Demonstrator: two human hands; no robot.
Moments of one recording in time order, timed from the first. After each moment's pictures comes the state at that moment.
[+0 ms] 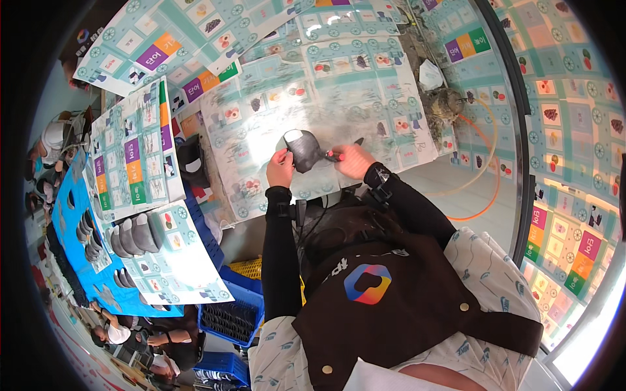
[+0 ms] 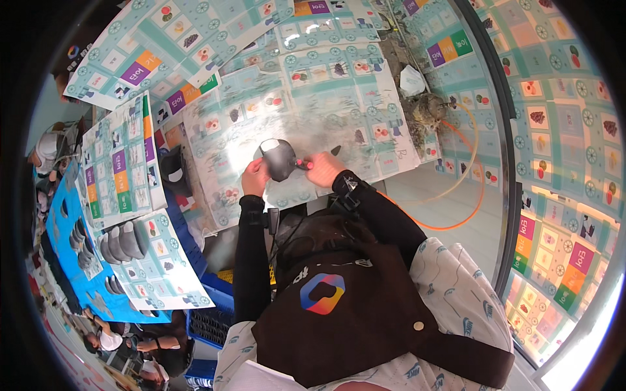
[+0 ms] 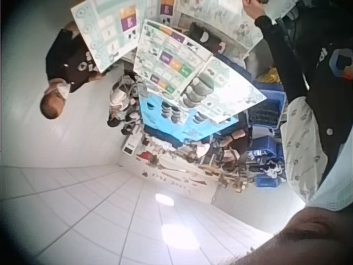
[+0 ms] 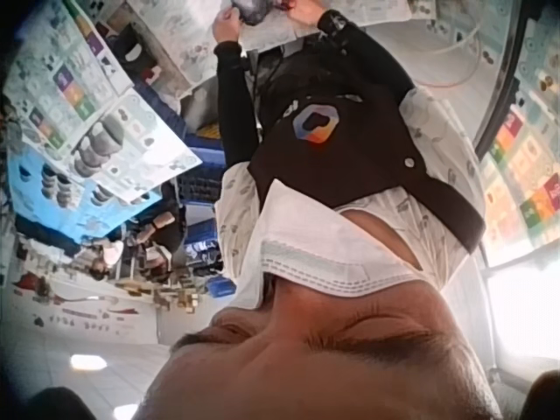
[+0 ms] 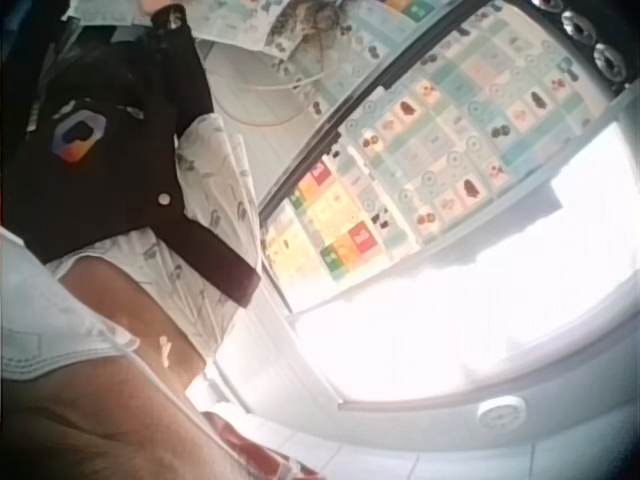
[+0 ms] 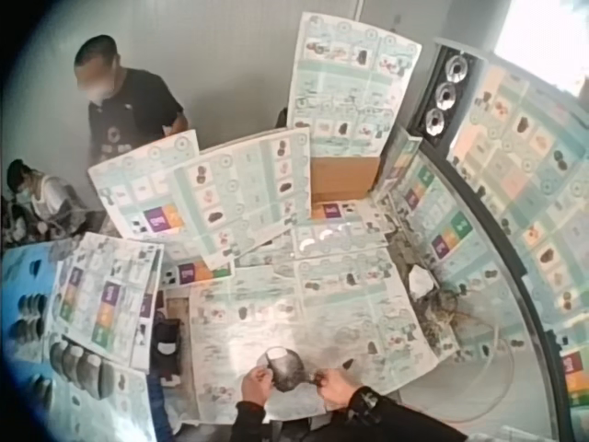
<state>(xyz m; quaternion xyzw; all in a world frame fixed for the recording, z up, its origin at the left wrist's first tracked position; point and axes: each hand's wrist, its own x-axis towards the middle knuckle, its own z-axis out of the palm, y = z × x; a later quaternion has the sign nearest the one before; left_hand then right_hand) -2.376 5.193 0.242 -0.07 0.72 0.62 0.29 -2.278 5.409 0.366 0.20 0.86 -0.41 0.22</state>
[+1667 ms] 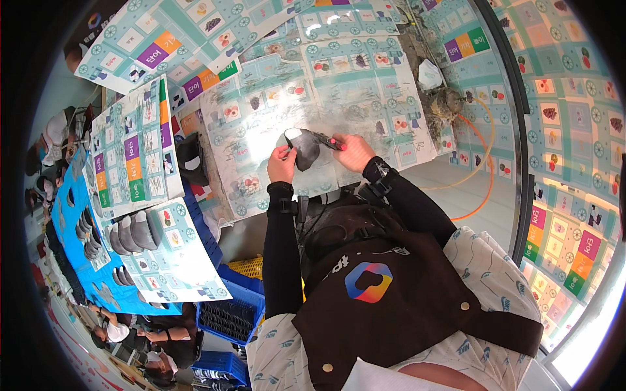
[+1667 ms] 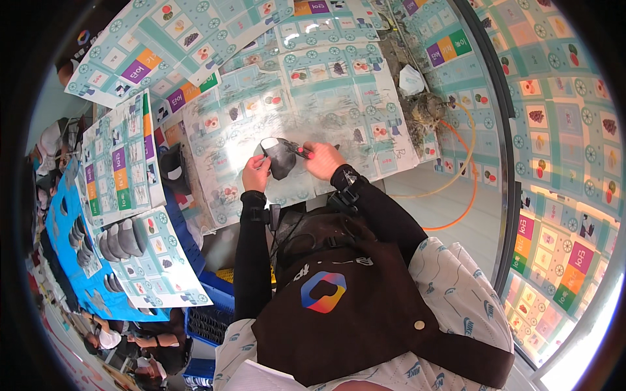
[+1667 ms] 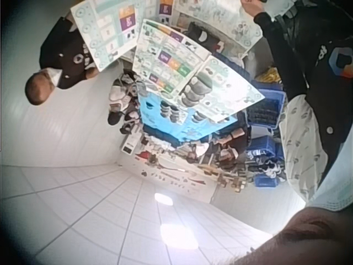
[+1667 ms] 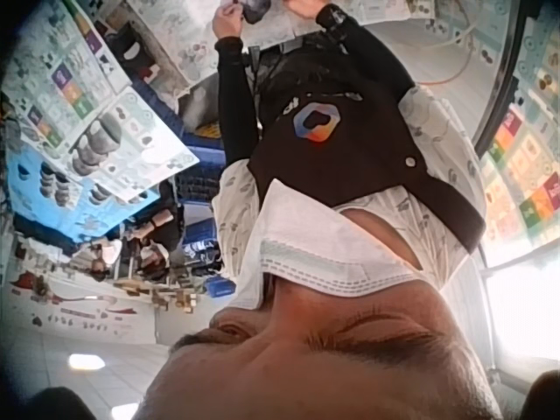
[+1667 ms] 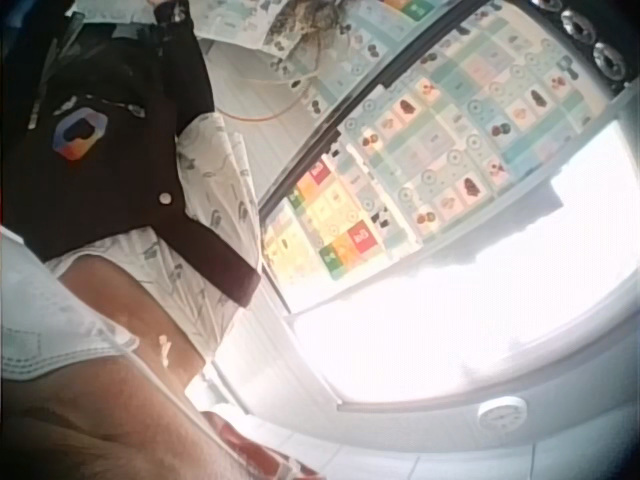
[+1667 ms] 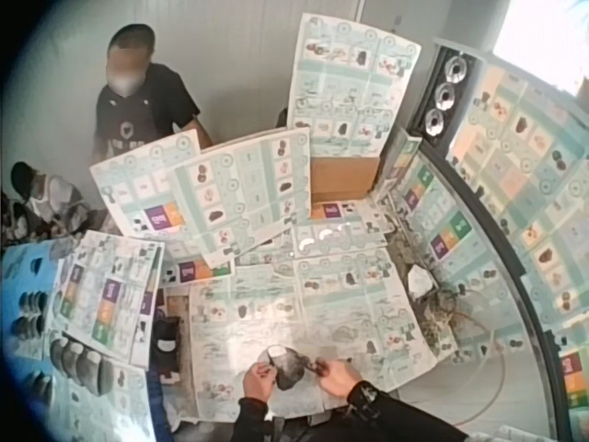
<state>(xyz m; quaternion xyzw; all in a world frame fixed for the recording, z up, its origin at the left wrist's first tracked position) -2.376 5.200 0.235 -0.02 0.80 0.55 0.25 -2.287 5.417 0.369 0.21 0.89 -0.39 0.13</state>
